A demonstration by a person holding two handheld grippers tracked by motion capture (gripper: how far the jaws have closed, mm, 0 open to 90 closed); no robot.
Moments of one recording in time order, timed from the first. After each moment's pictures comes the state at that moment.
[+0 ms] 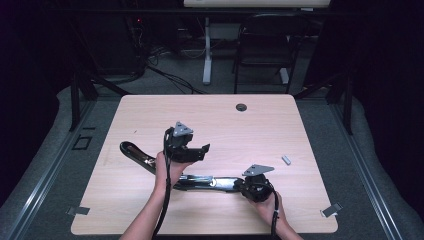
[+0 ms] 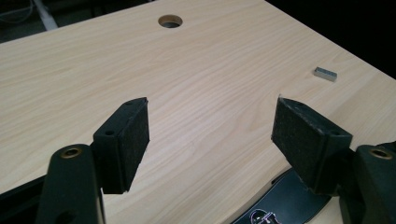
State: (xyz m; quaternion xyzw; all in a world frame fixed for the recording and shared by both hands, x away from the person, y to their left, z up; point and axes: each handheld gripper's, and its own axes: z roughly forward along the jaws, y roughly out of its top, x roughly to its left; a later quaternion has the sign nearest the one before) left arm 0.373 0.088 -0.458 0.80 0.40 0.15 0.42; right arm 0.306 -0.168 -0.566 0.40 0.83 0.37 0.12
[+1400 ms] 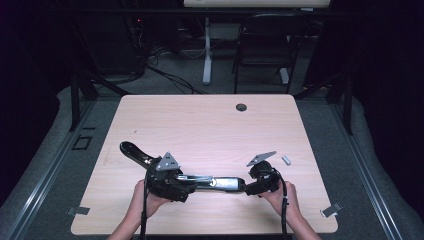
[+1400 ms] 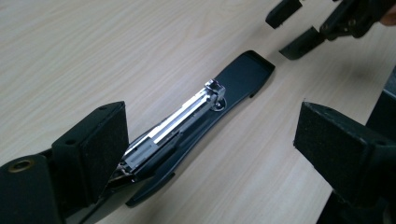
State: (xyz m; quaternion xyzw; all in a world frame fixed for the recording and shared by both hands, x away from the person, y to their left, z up) left arm 0.291 0.129 -0.474 0.86 0.32 0.10 0.38; right arm 0.329 -0.187 -0.532 0.39 0.87 0.28 0.08
